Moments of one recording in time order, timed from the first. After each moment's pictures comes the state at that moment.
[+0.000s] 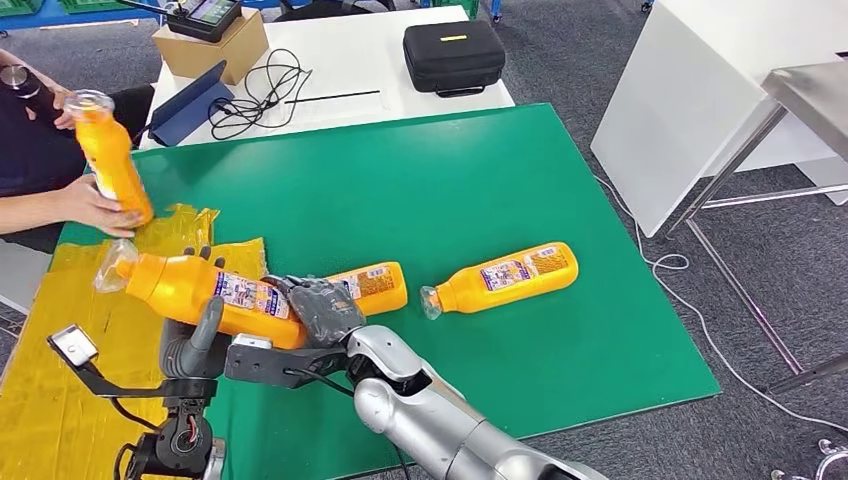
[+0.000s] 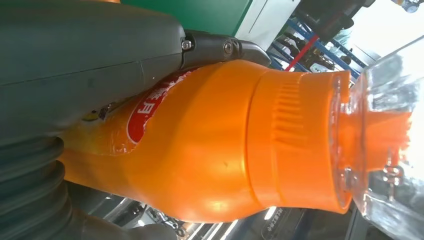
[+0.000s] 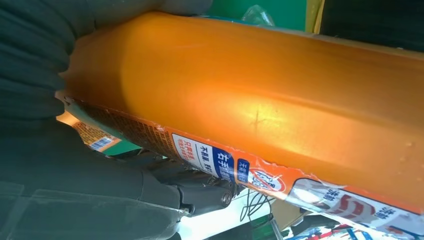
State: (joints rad) left arm -0.02 -0.16 -0.11 -1.52 0.81 -0.16 -0.20; right arm -0.48 0.37 0.79 -0.90 0.73 -0.17 0.07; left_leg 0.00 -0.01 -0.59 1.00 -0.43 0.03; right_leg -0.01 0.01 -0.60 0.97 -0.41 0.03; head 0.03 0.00
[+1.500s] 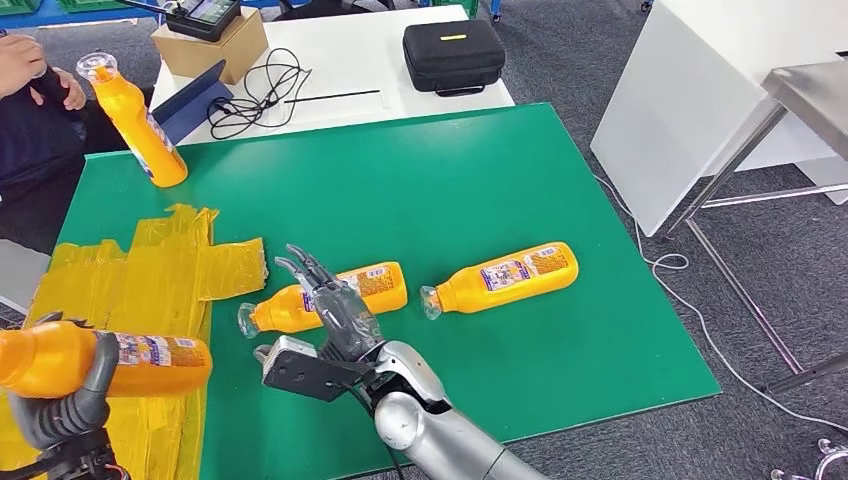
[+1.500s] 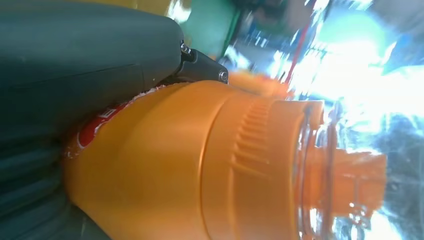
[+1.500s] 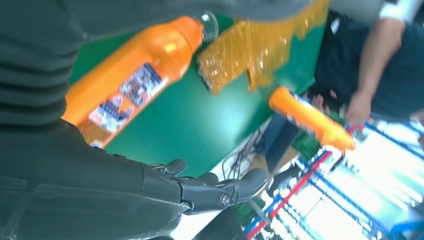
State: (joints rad) left arm 0.16 -0.18 0.19 -1.76 0.37 0.12 -0.42; right arm -0.34 0.30 0.74 -1.11 0.50 -0.33 -0.16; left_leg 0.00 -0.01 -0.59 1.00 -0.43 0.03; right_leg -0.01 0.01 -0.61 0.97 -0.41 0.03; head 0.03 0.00
